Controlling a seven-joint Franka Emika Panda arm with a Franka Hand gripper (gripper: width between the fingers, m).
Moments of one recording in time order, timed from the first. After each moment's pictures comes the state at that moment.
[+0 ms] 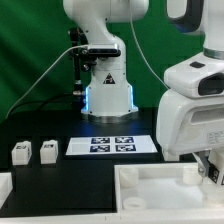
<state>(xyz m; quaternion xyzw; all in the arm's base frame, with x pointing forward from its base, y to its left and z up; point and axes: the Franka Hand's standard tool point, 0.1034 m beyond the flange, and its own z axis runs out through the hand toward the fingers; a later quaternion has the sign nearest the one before) 0.637 0.129 0.075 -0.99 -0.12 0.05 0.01</state>
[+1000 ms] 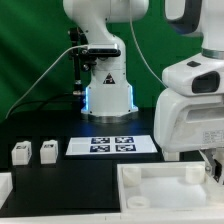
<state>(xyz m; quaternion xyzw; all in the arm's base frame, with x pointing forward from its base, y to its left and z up) 0.636 0.128 0.073 -1.00 0.01 0.02 -0.01</state>
